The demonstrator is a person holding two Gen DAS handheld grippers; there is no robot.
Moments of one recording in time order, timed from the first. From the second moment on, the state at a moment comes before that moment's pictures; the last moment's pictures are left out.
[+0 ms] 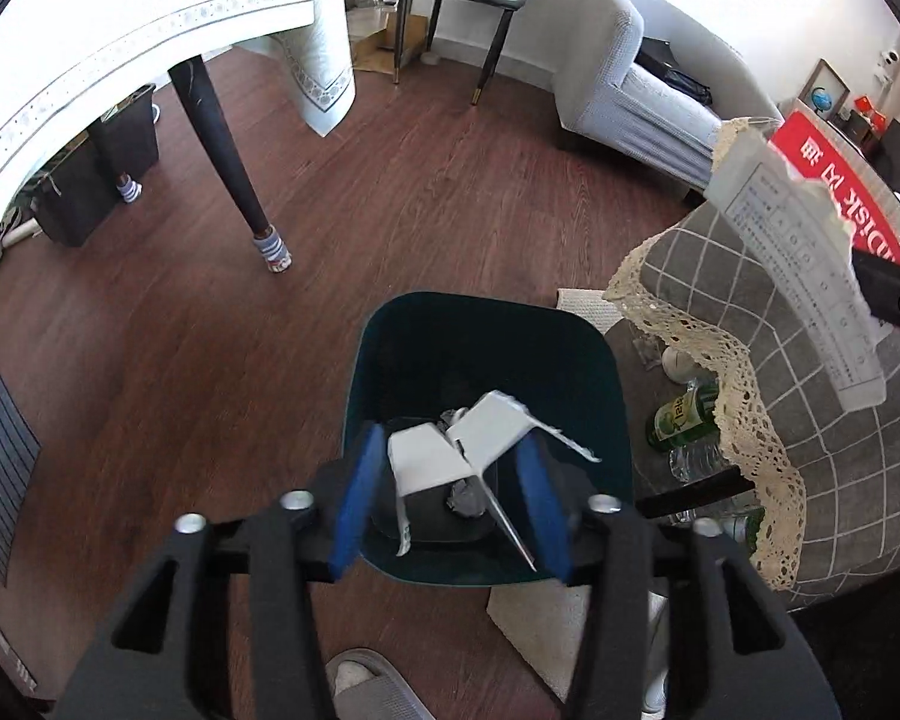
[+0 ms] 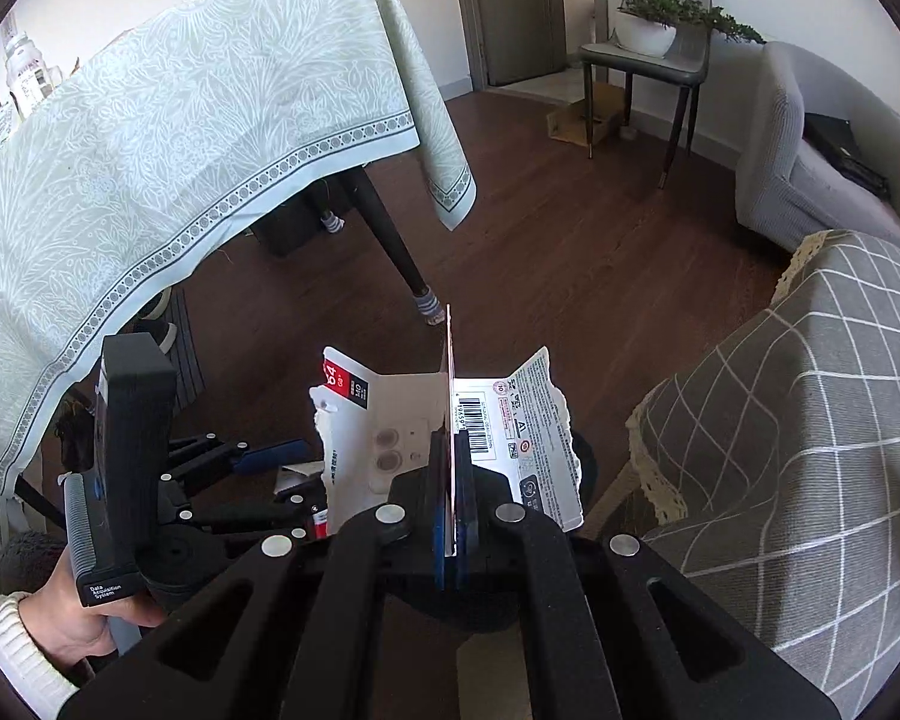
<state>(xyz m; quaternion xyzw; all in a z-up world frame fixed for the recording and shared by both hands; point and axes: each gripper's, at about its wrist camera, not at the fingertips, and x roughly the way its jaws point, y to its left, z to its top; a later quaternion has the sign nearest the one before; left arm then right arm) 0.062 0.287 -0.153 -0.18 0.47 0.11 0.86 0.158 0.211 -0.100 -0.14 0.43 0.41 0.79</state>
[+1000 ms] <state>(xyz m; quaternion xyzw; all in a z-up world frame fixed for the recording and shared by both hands) -0.012 0.318 -0.048 -0.15 0.37 0.13 0.90 0.171 0.270 -0.234 -0.20 0.53 0.36 0.74</state>
